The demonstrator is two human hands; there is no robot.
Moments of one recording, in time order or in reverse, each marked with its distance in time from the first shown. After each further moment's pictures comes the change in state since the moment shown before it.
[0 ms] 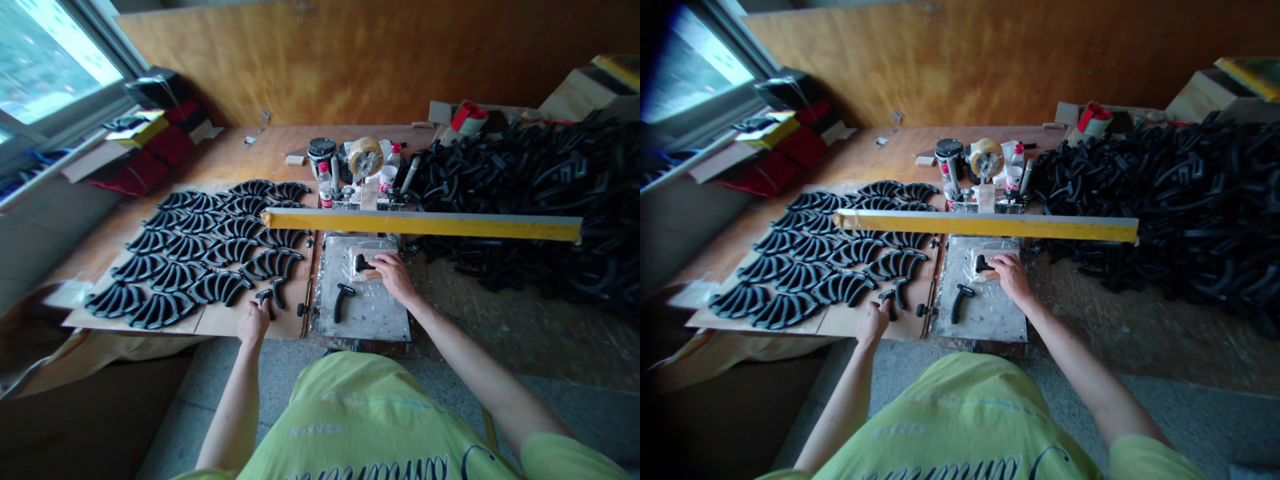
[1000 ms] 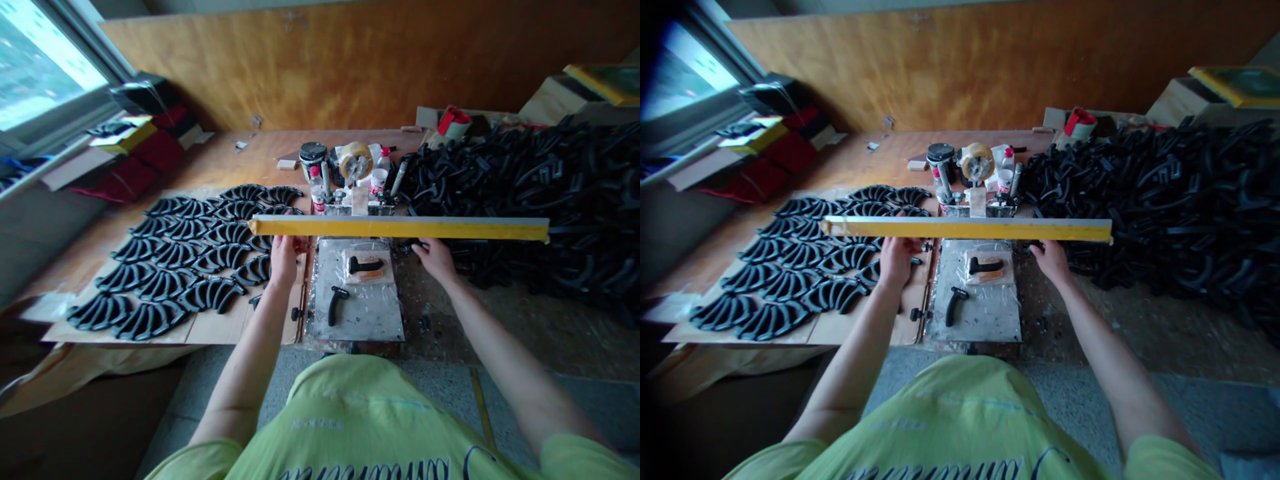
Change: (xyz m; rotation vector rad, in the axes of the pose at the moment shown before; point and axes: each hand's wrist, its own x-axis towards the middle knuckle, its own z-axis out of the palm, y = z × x) left_hand -0.027 0.207 -0.085 -1.360 -0.185 0.673; right_hand 0.010 0.074 -0.090 0.017 0.185 0.418
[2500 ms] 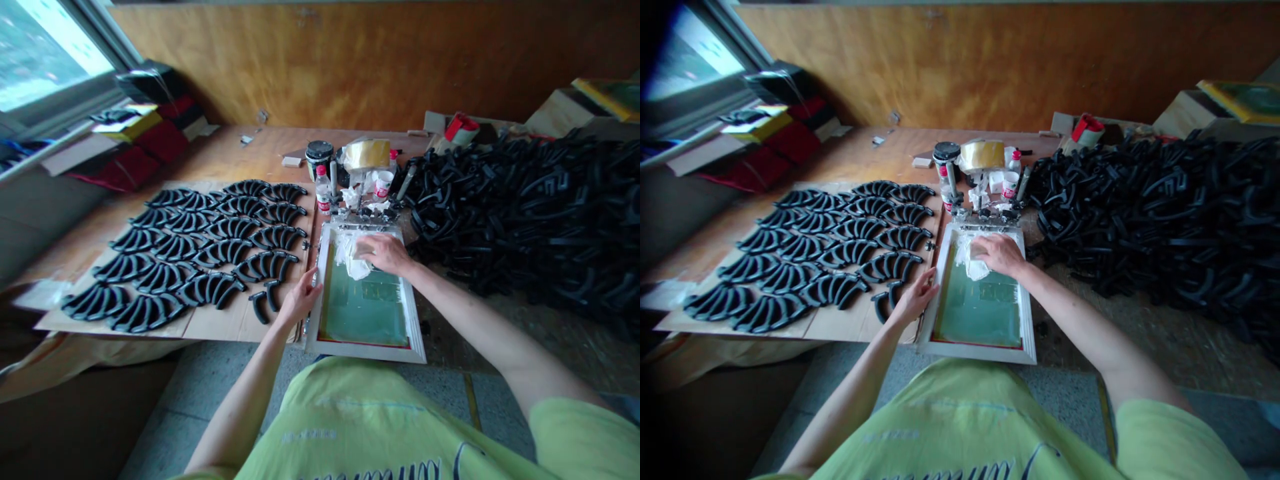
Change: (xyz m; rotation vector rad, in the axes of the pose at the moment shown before) left_hand -0.088 -0.041 -0.043 0.672 -0.368 -0.340; right_hand 0.007 -0.127 0.046 -0.293 -0.333 -0.637
